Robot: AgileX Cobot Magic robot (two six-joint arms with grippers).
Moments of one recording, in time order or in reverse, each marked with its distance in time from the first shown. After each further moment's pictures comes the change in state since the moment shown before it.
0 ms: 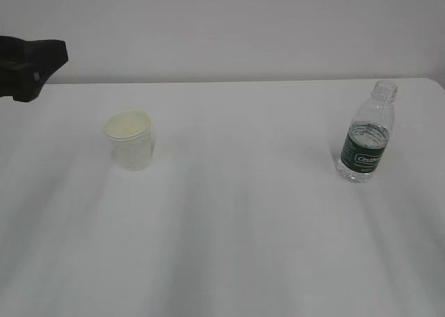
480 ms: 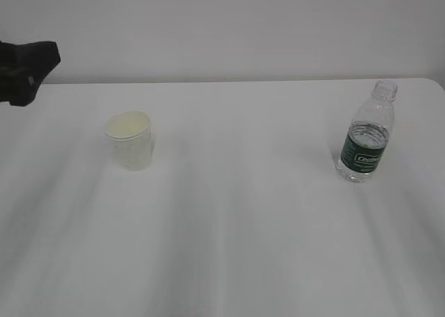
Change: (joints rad) left arm 0.000 0.008 0.058 -0.042 -0.128 0.000; right arm 0.000 0.094 0.000 0.069 -0.068 0.009
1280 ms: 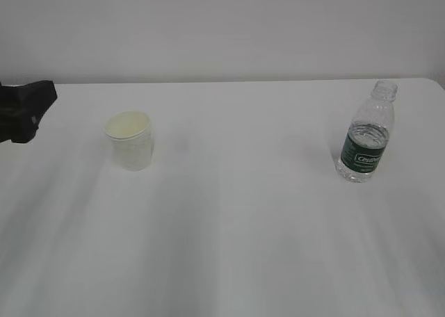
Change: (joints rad) left arm 0.000 0.045 0.117 -0.051 -0.121 0.000; right arm 0.000 0.002 0.228 0.080 -0.117 0.000
